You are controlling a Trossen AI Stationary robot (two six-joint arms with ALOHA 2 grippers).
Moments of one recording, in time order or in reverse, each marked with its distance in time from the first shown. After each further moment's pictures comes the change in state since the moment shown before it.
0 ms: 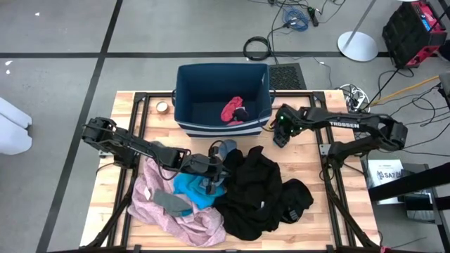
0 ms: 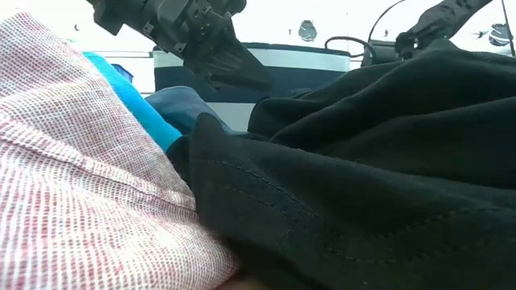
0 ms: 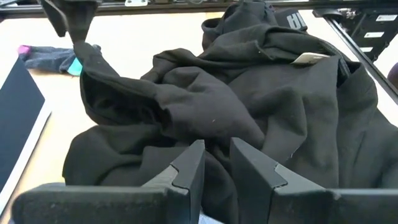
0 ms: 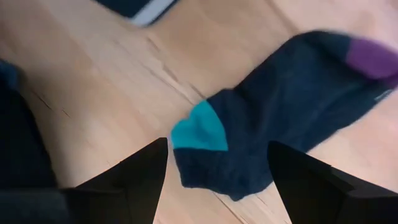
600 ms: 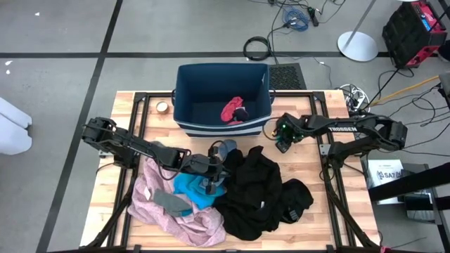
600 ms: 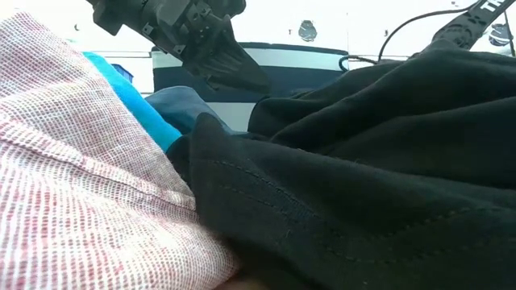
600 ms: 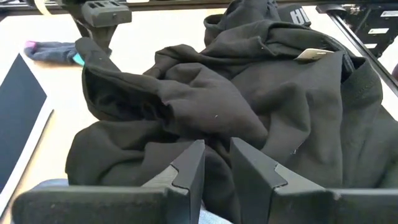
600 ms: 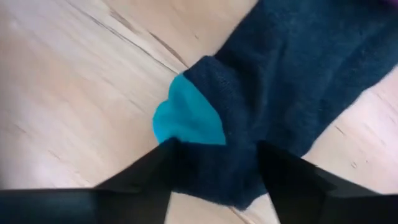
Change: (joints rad) left arm 0.000 0.000 0.000 -0.010 -0.008 0.000; right arm 0.009 0.001 -0.161 0.117 0.045 0.099
